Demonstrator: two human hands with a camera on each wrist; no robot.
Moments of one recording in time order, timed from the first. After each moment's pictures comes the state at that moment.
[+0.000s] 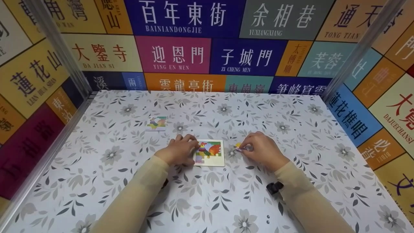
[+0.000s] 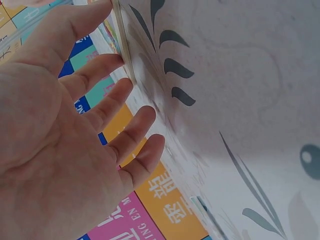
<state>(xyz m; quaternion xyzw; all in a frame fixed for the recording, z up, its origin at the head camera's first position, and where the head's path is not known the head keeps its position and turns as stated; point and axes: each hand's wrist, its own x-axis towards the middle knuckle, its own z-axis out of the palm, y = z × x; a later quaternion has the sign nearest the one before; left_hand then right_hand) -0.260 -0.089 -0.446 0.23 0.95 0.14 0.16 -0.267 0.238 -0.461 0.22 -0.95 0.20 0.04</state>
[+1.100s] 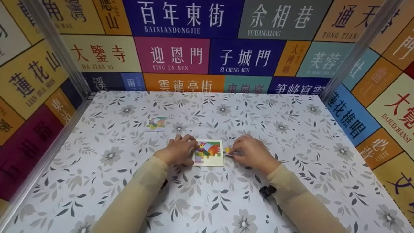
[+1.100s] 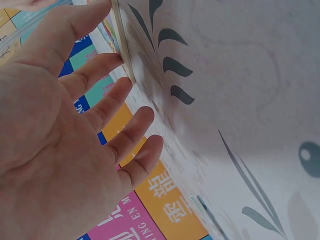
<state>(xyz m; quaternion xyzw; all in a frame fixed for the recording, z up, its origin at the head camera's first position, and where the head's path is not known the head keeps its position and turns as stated) -0.258 -0.091 -0.444 0.24 0.95 0.15 0.15 -0.254 0.210 -0.461 0.29 -0.94 0.17 0.06</state>
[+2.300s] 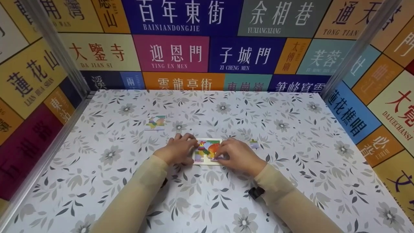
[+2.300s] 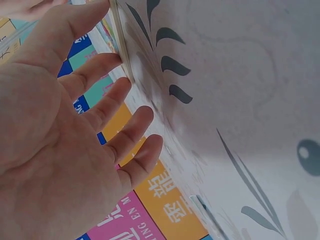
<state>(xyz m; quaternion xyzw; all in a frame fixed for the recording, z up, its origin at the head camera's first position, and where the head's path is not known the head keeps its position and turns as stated) -0.261 -0.090 -0.446 0.24 0.95 0.14 0.16 -0.247 0.168 -0.464 0.35 -0.92 0.19 0.02</state>
